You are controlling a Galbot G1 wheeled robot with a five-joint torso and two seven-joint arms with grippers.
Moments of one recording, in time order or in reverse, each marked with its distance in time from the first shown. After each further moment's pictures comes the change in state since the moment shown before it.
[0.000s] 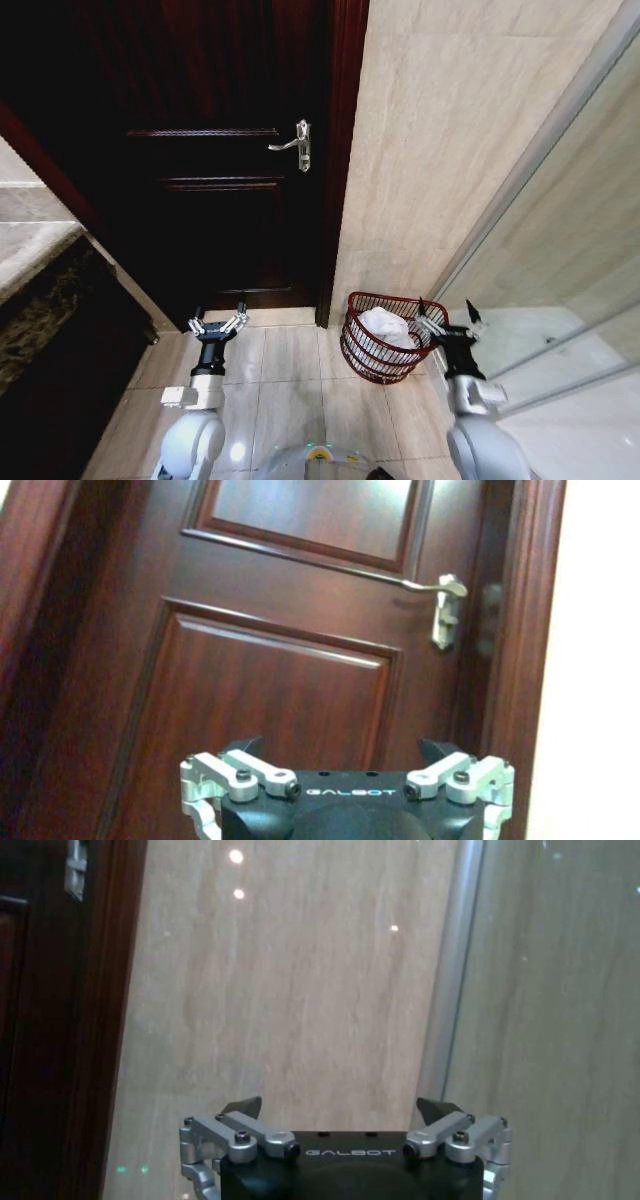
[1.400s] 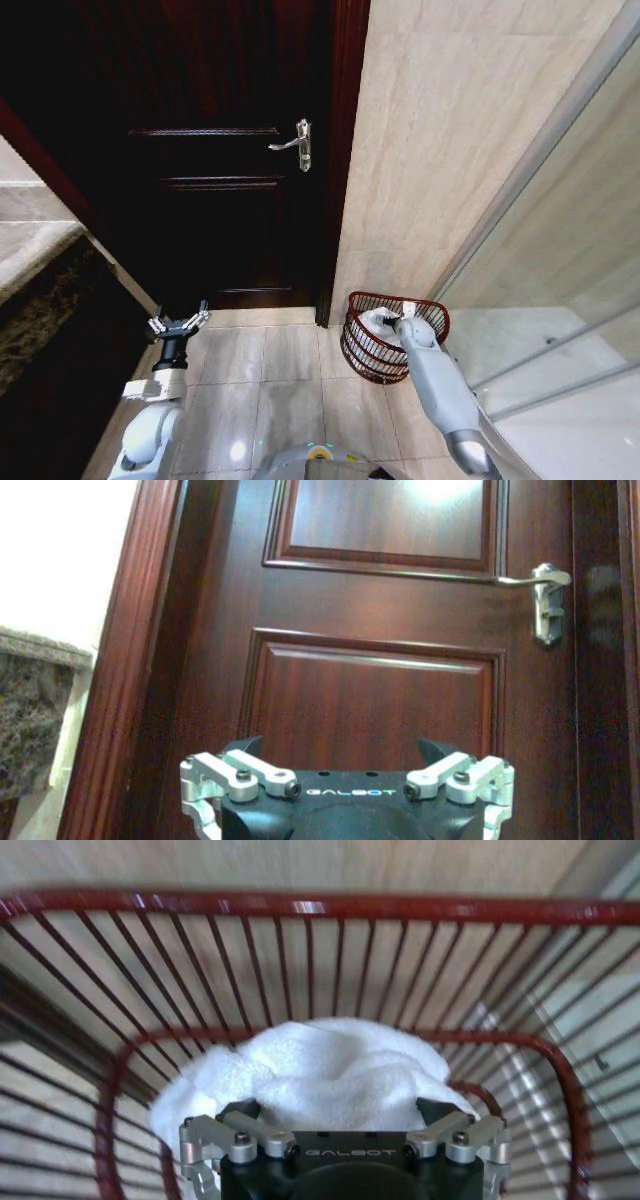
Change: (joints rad) left arm -0.051 0.079 -0.243 0.133 -0.125 -0.053 0.043; right arm 0.937 -0.115 -0.227 -1.083 0.308 -0.810 0.007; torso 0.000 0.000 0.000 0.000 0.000
